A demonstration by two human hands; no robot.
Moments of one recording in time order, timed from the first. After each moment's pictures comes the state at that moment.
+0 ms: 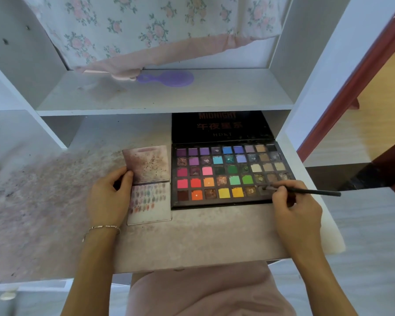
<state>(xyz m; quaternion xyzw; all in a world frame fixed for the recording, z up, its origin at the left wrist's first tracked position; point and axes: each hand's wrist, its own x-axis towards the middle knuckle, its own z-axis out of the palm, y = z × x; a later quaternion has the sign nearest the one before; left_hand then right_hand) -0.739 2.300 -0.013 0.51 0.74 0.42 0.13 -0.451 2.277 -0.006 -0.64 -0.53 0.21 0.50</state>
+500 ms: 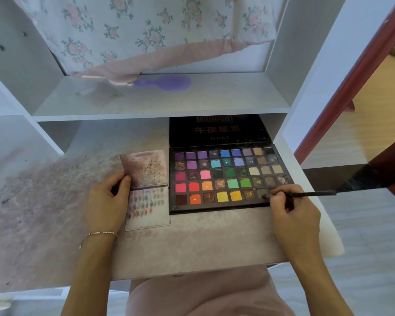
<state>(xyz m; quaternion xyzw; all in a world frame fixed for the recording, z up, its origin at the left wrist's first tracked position) -0.743 2.302 -0.016 0.52 0.74 0.41 0.13 -0.452 2.276 -0.006 -0.66 -0.53 0.21 0.49</state>
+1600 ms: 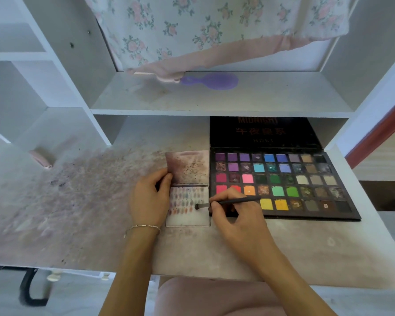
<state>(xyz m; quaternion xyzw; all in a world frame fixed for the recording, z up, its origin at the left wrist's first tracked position) -0.741 2.302 -0.012 0.51 0.74 0.42 0.12 -0.570 2.287 -0.004 -0.47 -0.72 0.36 0.38</state>
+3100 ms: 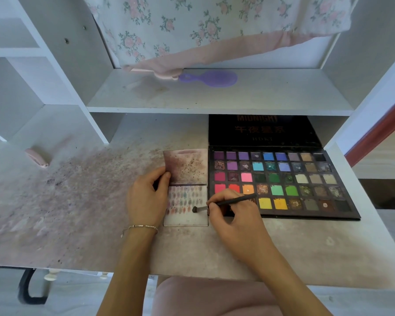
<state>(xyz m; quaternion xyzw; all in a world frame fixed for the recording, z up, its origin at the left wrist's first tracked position) -0.742 2.302 -0.016 0.51 0.74 0.42 0.13 -0.570 2.286 -0.003 -0.48 -0.73 0.36 0.34</state>
